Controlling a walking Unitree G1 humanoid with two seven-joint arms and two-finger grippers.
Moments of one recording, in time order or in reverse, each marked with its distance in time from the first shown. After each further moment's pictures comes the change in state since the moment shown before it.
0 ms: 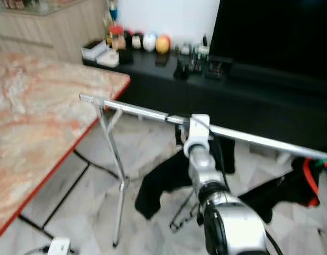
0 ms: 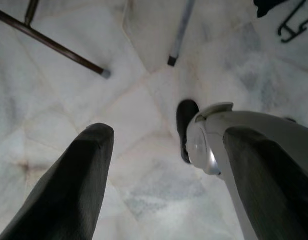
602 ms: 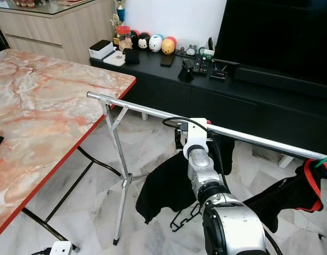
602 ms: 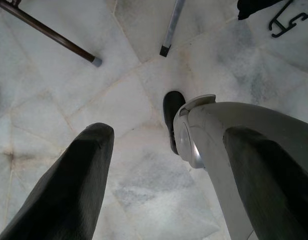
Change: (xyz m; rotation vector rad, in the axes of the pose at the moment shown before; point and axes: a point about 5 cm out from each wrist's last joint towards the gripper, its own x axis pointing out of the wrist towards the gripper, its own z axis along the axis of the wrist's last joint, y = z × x) left arm -0.001 -0.001 -0.003 -0.002 0.015 -0.028; right arm -0.001 0.007 -0.008 -0.039 0.092 -0.062
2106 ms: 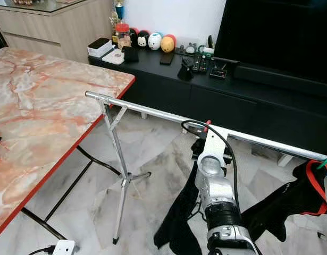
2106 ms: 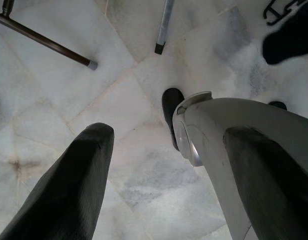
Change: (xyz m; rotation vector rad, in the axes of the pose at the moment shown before) left arm 0.001 -0.003 0.003 0.069 0.003 -0.025; right arm -0.026 -0.026 -0.014 0.083 0.145 -0.167
